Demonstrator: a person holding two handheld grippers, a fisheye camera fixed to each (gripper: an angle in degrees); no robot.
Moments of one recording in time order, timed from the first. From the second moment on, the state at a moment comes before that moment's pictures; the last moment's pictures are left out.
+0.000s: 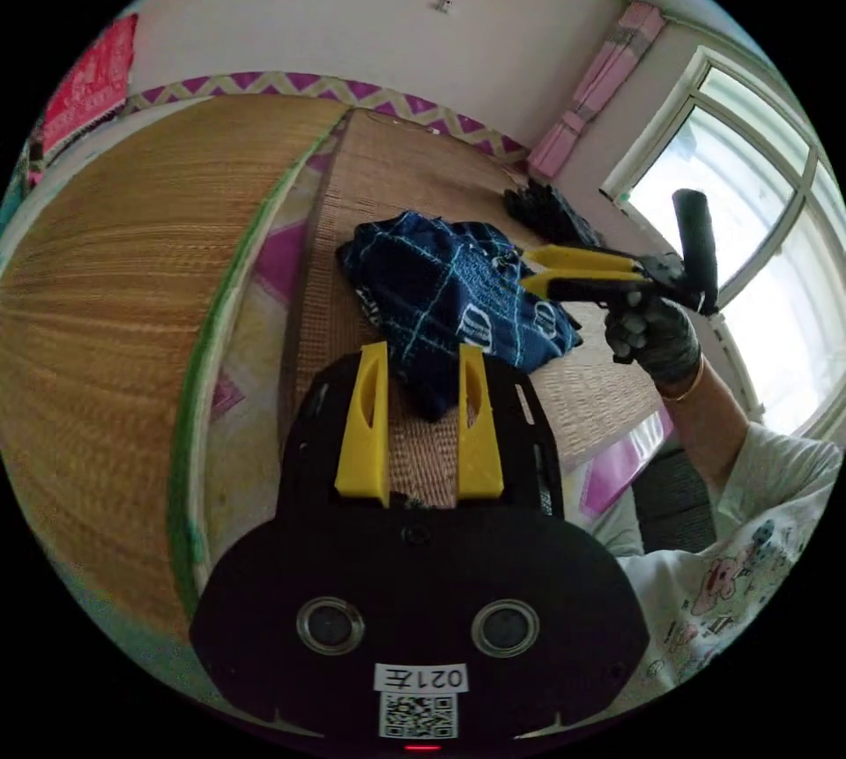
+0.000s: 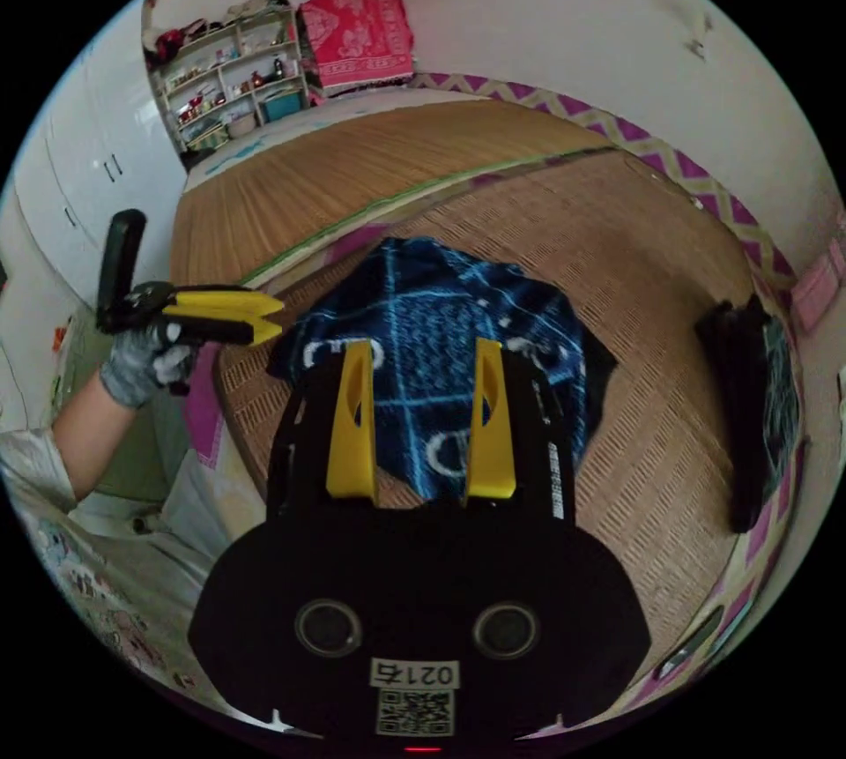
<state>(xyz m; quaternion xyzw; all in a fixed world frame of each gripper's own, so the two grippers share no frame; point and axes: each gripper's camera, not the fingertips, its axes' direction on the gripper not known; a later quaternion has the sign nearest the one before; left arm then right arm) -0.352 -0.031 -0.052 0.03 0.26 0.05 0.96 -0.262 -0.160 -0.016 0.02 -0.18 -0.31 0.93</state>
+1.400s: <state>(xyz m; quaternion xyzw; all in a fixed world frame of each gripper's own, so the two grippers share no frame) -0.310 -0.052 -0.045 0.14 0.12 -0.02 0.98 -0.379 -0.196 -0.024 -0.01 -0.17 -0.50 0.85</state>
